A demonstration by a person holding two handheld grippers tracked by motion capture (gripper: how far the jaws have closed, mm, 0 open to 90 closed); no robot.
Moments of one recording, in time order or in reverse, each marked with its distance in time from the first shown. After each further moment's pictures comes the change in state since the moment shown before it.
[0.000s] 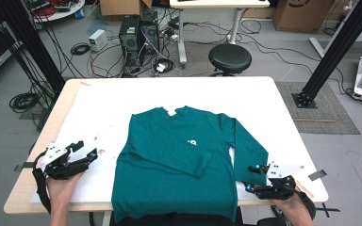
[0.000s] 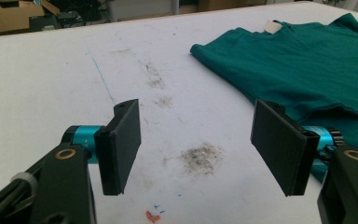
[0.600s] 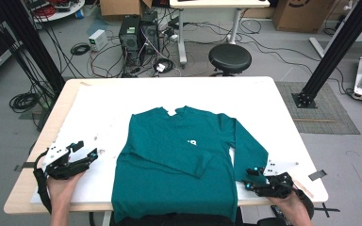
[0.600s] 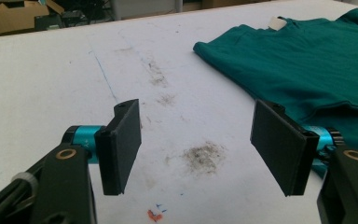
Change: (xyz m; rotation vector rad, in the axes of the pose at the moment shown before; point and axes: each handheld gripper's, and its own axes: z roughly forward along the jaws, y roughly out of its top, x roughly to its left) left arm -0.002 0.000 0.001 0.008 0.018 0.014; right arm -0.008 -0.004 0.008 0.067 0.003 0.040
